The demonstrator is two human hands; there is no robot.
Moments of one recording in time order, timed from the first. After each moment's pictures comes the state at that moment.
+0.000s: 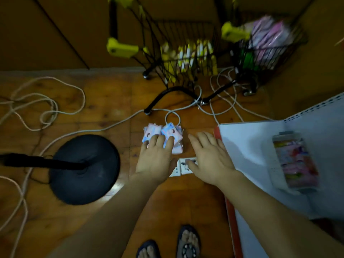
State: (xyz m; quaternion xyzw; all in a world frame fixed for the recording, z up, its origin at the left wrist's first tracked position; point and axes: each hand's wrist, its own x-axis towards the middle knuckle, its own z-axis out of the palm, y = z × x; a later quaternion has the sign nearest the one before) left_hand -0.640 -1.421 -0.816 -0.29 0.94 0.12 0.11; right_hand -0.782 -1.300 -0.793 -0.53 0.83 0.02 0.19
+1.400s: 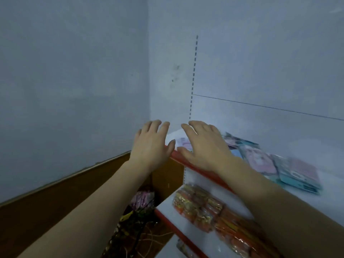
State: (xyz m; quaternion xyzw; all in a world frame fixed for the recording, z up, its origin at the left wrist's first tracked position) left_hand -0.736 -1.313 -0.033 0.06 0.95 0.08 -0.31; right_hand -0.741 -1.134 -0.010 -0.24 0.94 0.01 -0.23
